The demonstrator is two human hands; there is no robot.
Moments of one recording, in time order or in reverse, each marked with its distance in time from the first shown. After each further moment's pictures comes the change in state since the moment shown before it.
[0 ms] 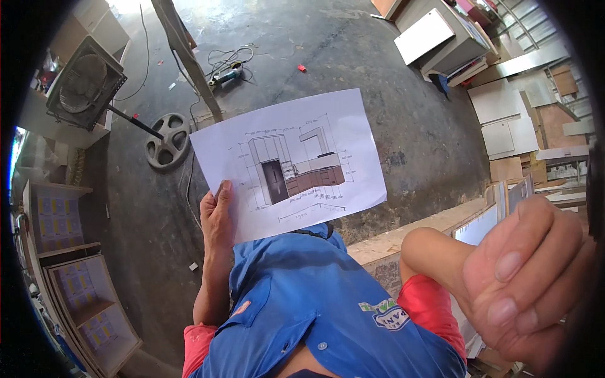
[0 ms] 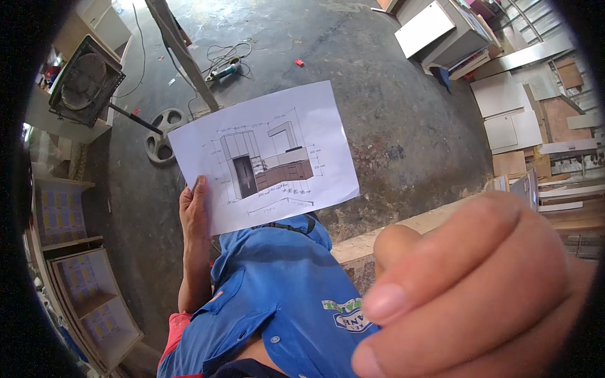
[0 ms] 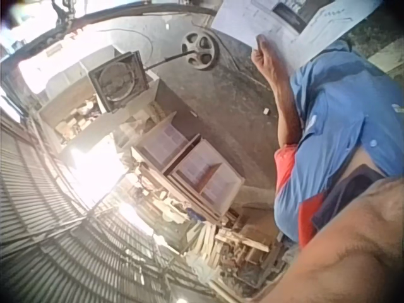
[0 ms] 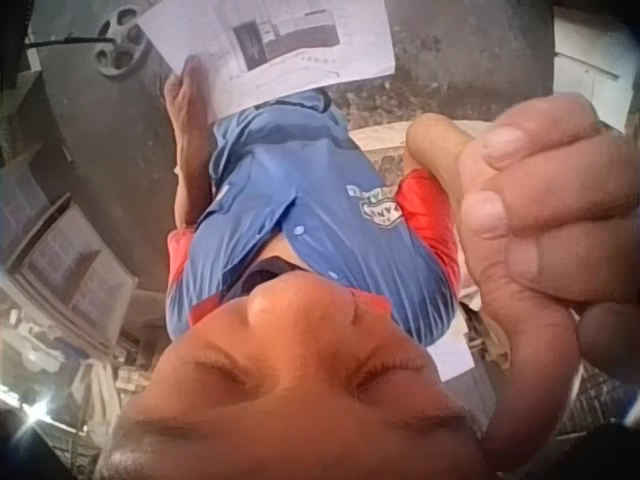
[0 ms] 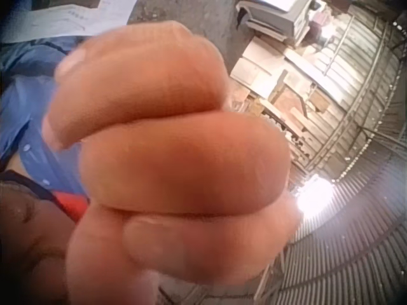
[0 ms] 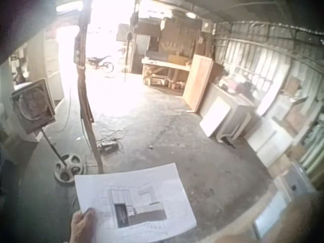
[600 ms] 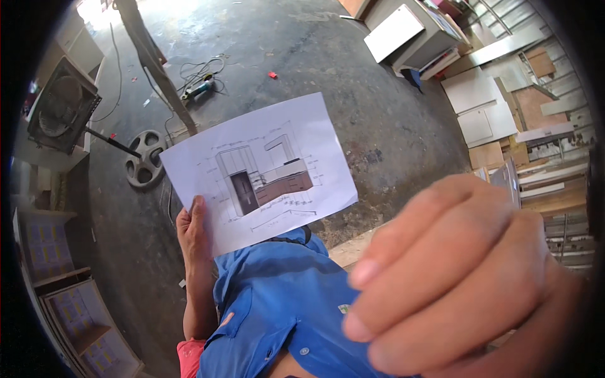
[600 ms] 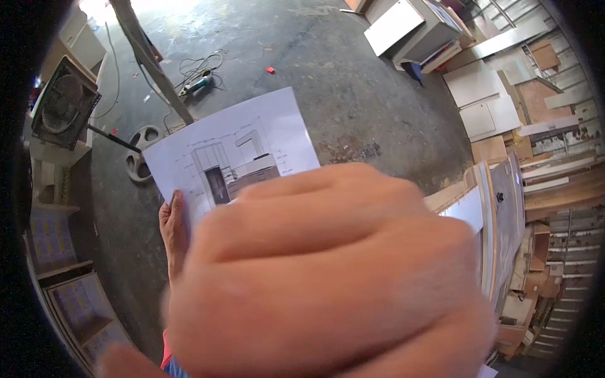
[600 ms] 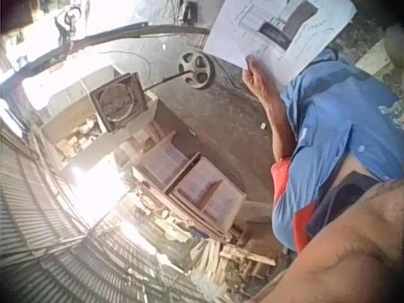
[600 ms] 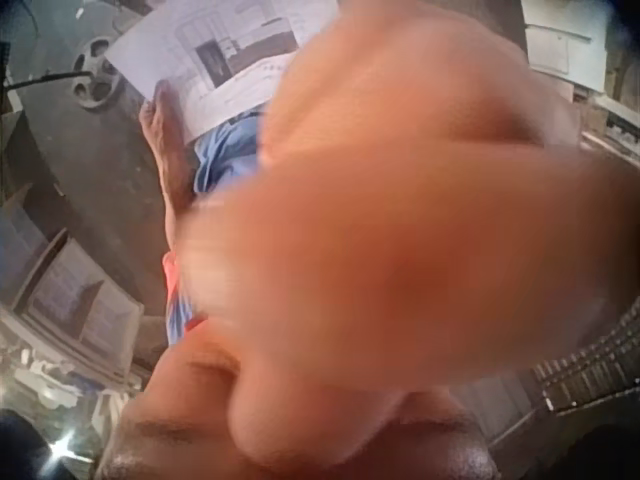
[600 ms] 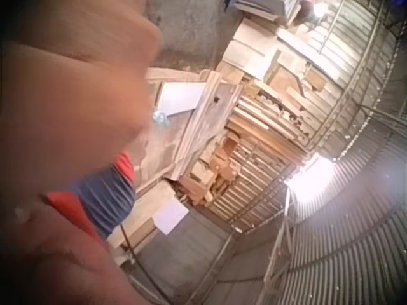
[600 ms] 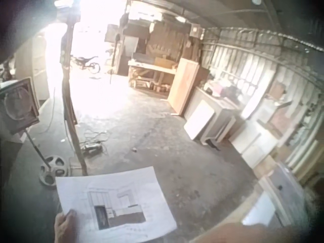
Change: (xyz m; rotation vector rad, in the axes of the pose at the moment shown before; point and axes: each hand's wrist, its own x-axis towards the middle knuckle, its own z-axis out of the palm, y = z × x) left_hand -0.004 -0.004 -0.006 -0.022 0.059 -0.030; right_hand 0.007 0.010 0.019 0.022 -0.056 0.126
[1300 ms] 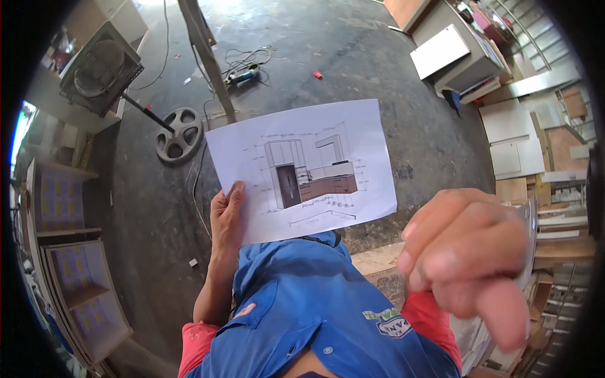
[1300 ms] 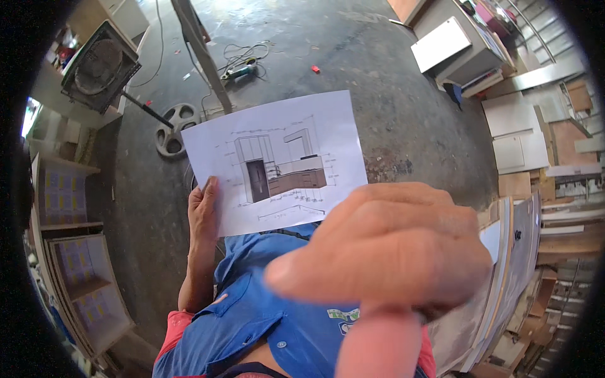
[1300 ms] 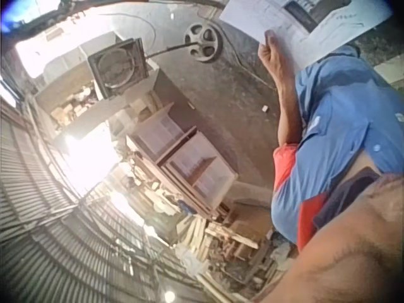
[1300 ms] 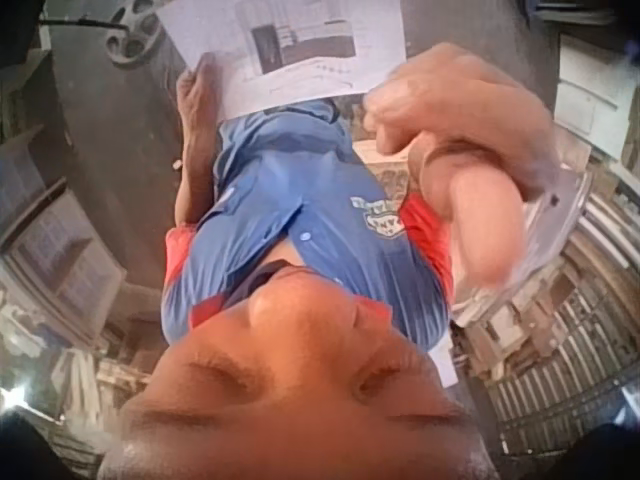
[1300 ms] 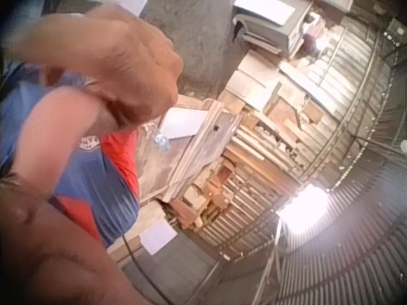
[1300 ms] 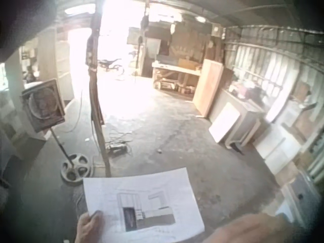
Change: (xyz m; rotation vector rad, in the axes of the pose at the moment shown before) left_hand 0.002 0.006 0.014 0.001 -0.086 0.037; right_hand -0.020 0.033 0.024 0.127 0.132 0.091
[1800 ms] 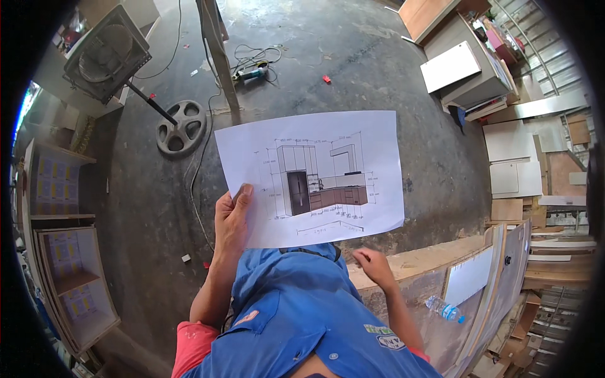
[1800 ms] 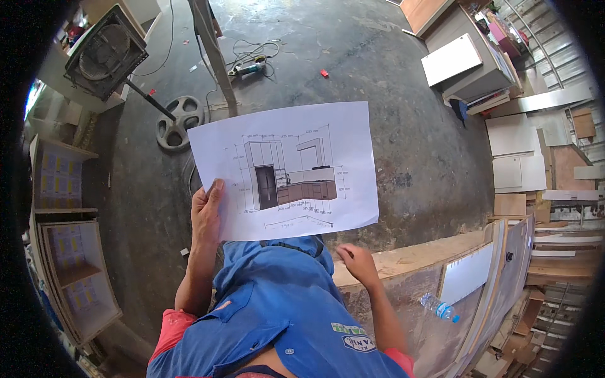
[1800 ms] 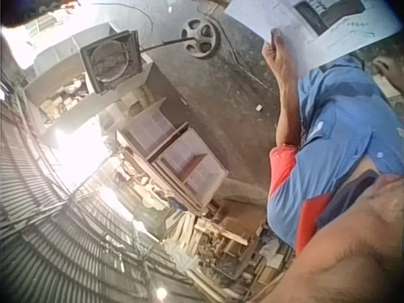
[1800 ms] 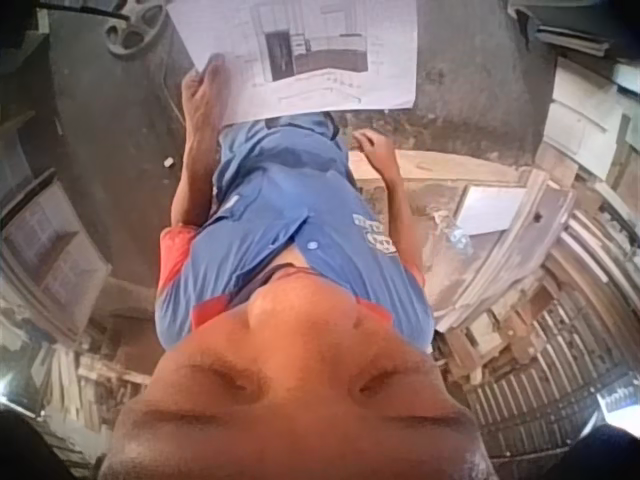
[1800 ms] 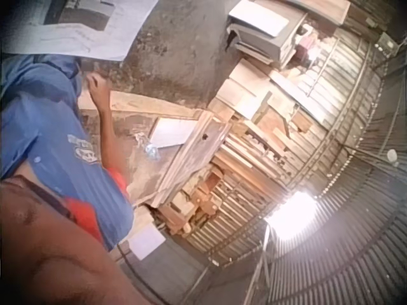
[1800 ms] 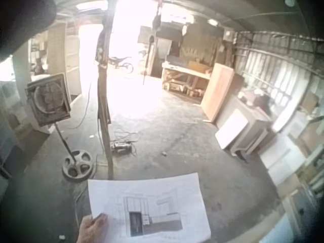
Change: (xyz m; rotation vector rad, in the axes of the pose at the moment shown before) left_hand 0.011 -0.002 -0.006 -0.064 -0.022 0.023; right_hand -0.297 0.157 -0.017 -0.361 -0.244 1.293
